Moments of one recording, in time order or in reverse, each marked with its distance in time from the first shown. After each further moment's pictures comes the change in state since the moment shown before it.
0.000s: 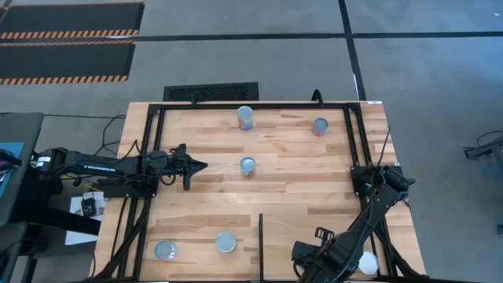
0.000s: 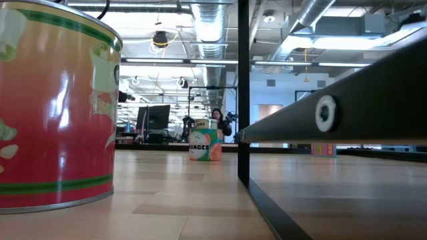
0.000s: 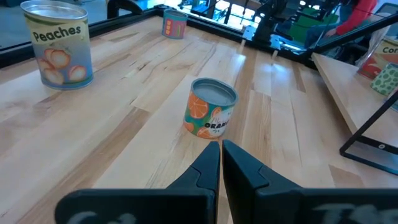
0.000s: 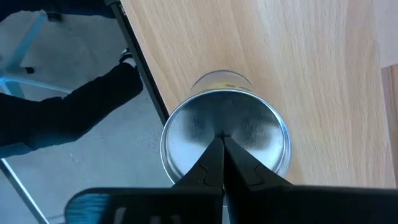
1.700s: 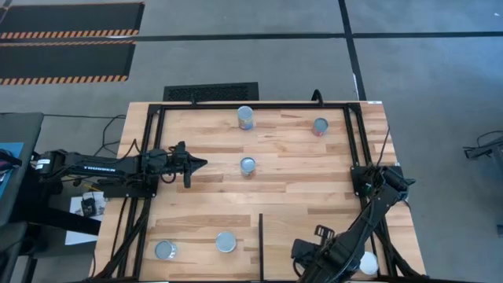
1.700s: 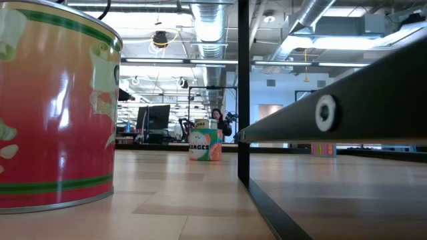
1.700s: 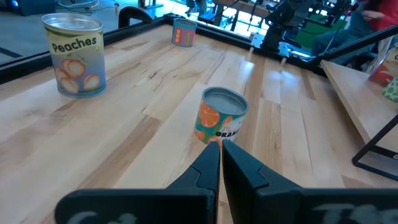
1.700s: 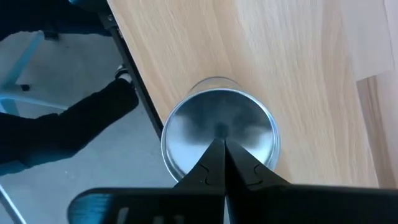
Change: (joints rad) left arm 0.042 0.001 0.000 0.019 0.003 0.019; right arm -0.009 0.006 0.058 -0.076 0.086 0.007
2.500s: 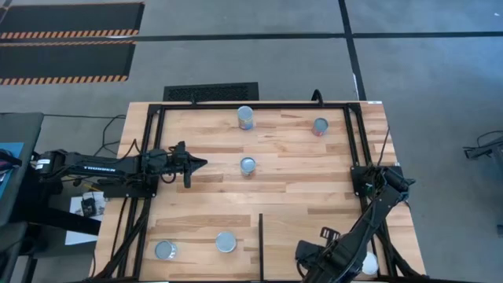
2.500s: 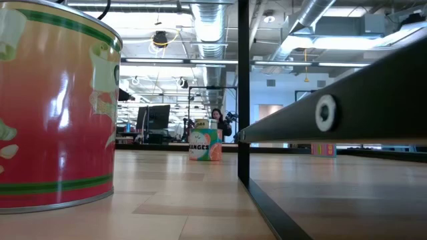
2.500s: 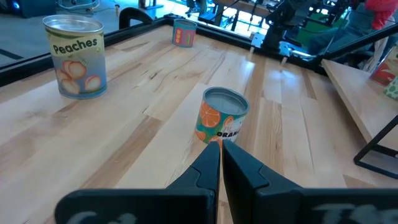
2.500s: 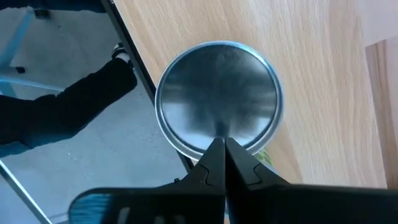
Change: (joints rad) left arm 0.000 0.000 0.000 0.000 -0.002 0.008; right arm 0.021 0.000 0.000 -0.052 -0.082 0.032
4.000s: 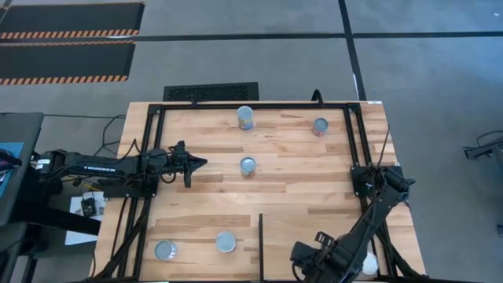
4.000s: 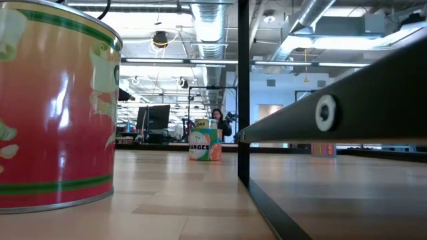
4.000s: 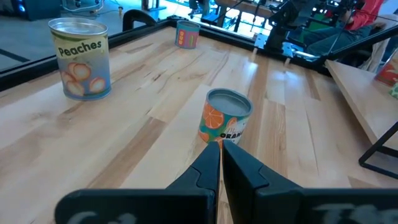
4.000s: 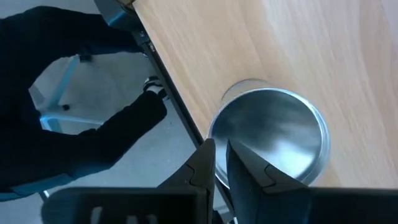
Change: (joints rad) left arm 0.000 0.000 0.000 0.002 -0.014 0.007; right arm 0.000 0.000 0.000 0.160 0.078 0.101
